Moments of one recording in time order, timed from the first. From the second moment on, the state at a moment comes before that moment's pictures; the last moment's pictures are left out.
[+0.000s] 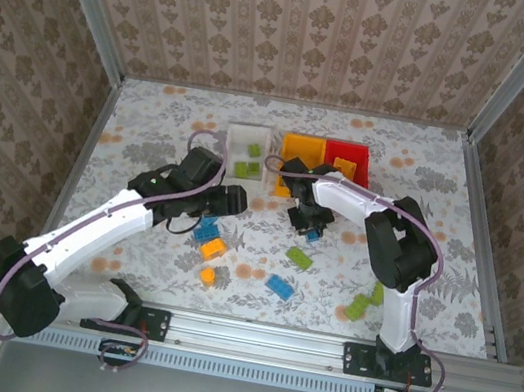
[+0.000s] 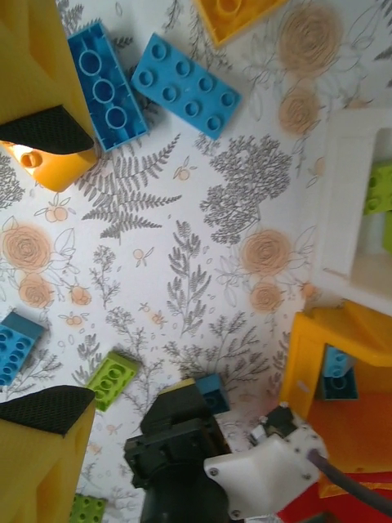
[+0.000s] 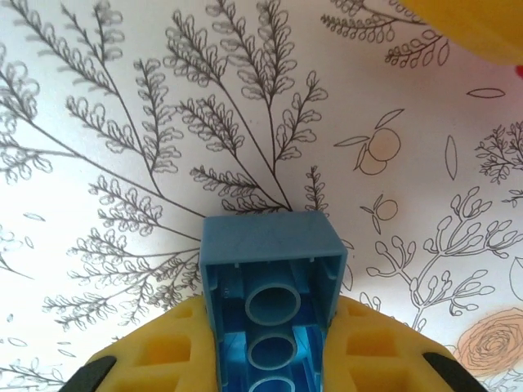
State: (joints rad) left arm -0.68 1.17 0.96 -0.68 0.07 -0.76; right arm 0.61 2.01 1.44 -0.98 0.16 0.25
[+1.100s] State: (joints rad) left arm -0.70 1.33 1.17 -0.59 0.01 -0.66; right arm 0.42 2.38 2.22 -1.06 -0.12 0.58
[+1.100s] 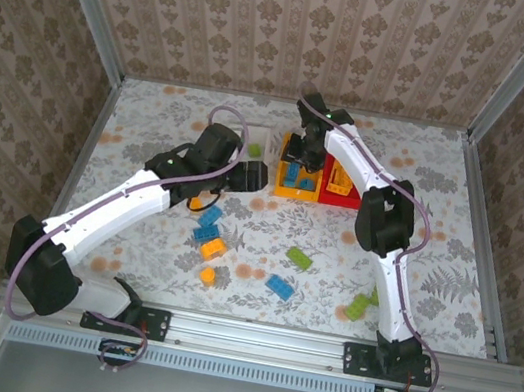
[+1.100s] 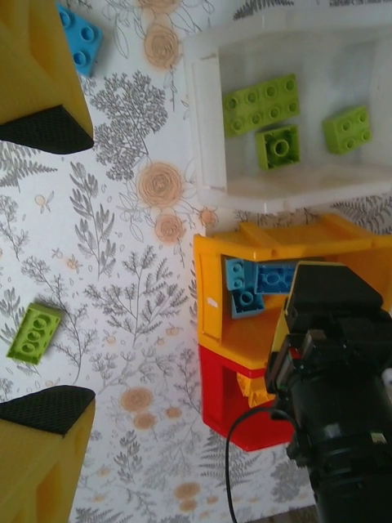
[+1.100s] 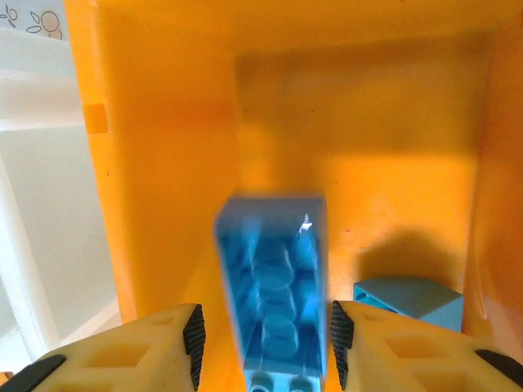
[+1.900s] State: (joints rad) left arm -0.68 1.28 1.15 -0.81 -0.02 -0.54; right arm 0.51 1.67 1.57 -0.88 -0.06 0.52
